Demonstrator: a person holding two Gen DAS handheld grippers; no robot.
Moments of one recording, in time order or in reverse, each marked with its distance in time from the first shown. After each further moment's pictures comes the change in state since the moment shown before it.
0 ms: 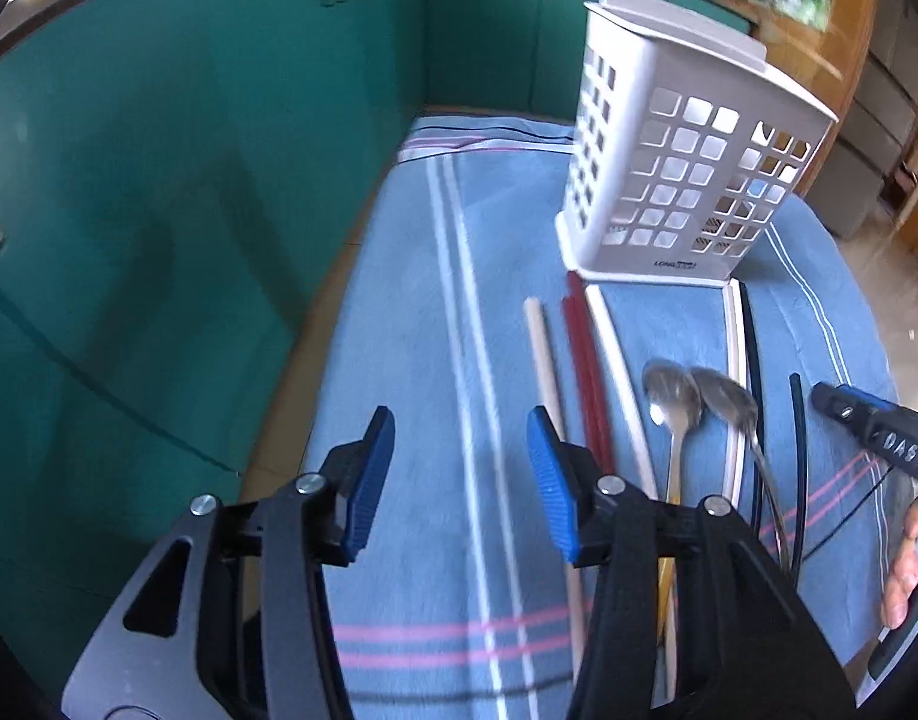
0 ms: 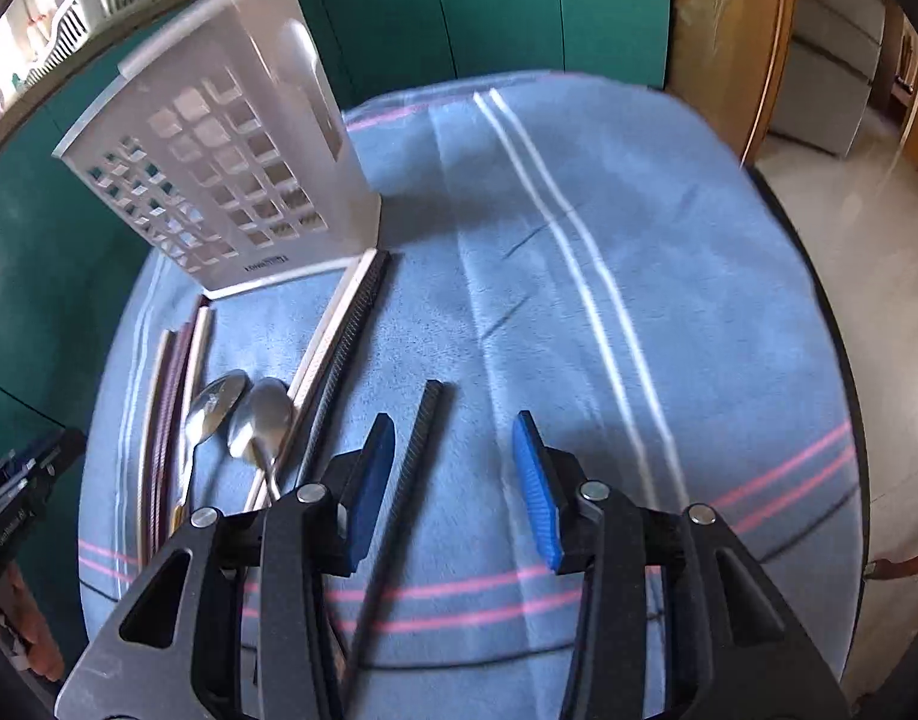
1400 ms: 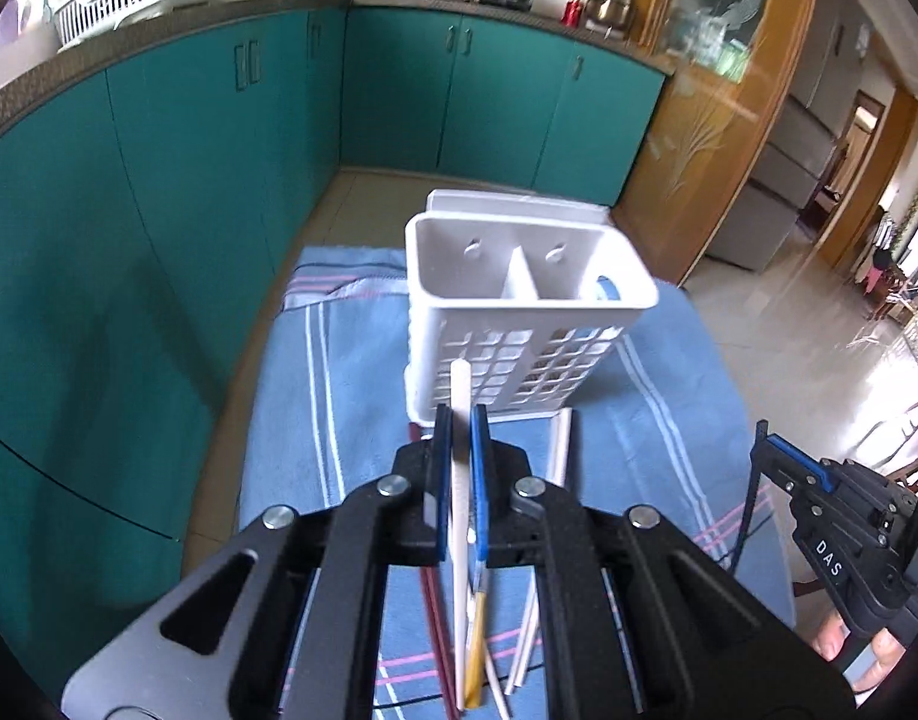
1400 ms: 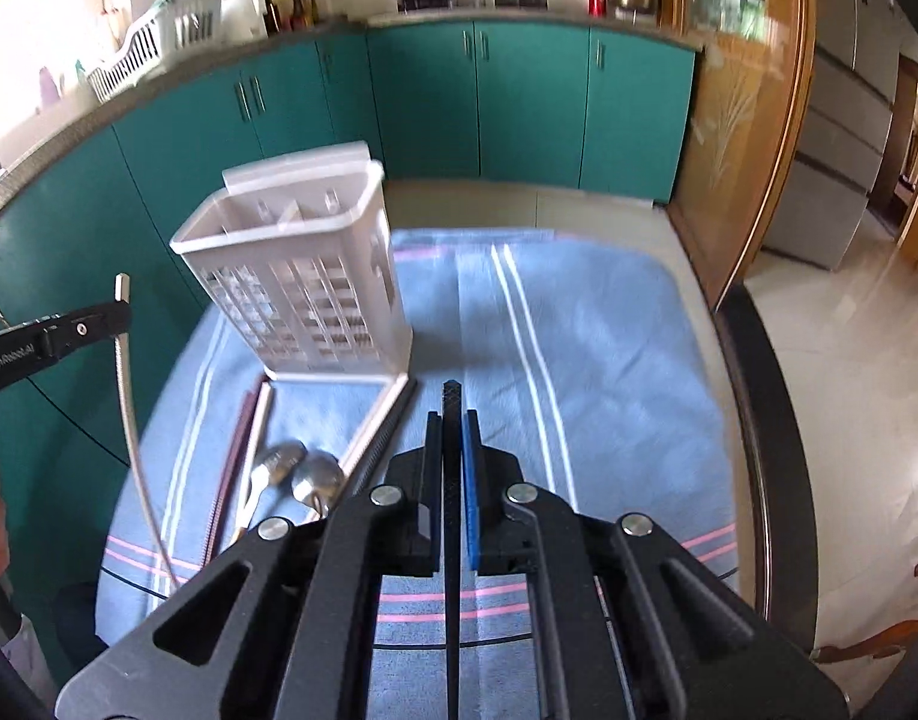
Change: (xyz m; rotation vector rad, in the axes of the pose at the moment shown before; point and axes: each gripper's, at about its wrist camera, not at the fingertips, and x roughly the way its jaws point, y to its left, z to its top) left arm -0.093 -0.049 0.068 0.021 -0.142 -0.214; right arm -0.123 0.010 0.021 -0.148 -0.271 -0.024
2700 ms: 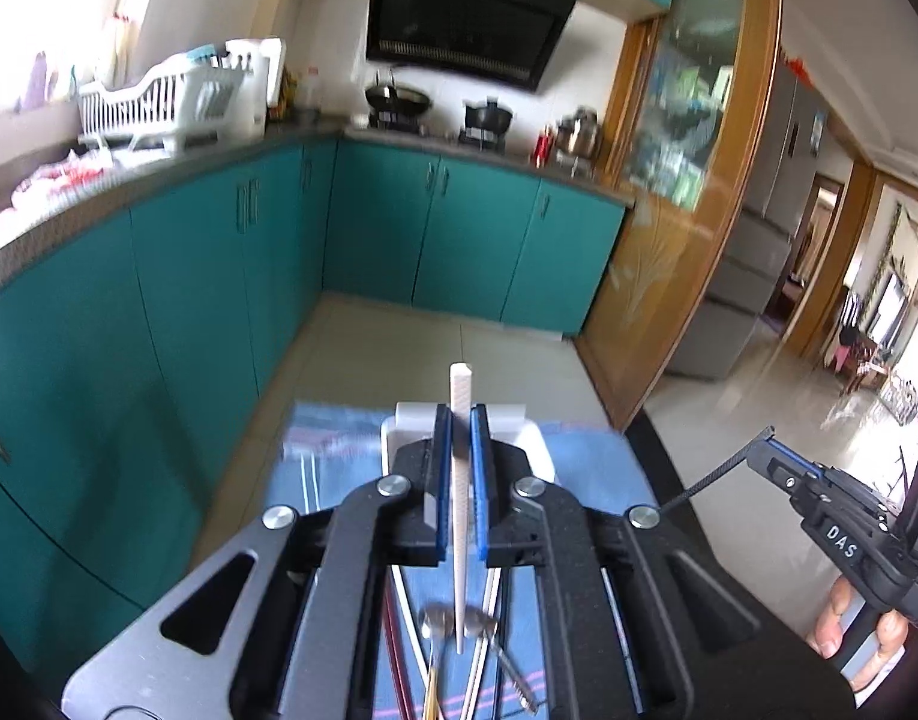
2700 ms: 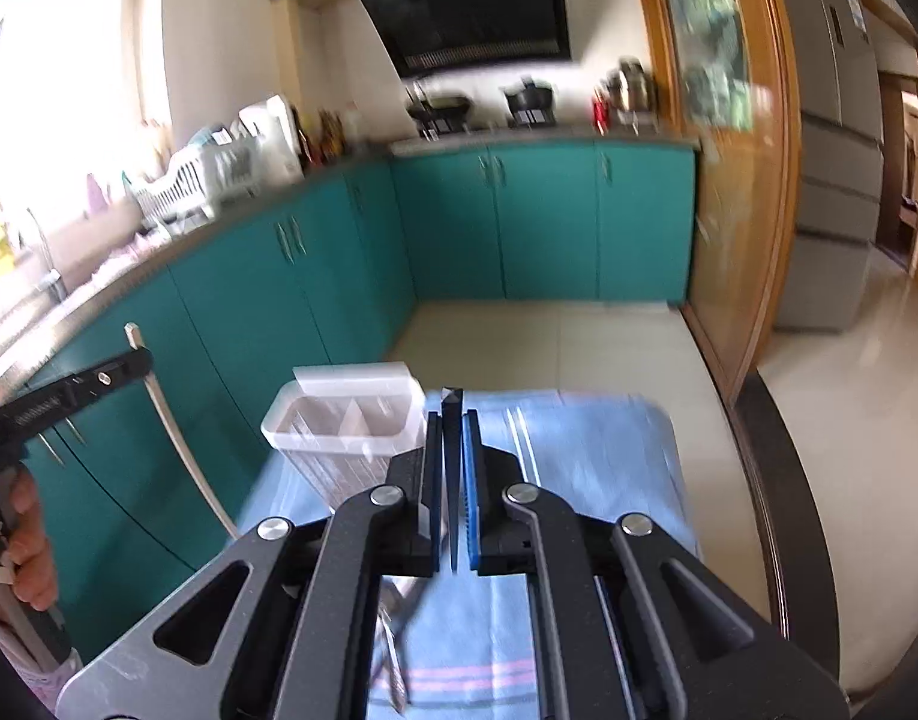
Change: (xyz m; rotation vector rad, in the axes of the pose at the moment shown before) left arm -0.110 -0.006 0.056 -0.019 -0.329 -0.060; right arm -0.109 -0.002 0.078 0.028 -0.295 0.112
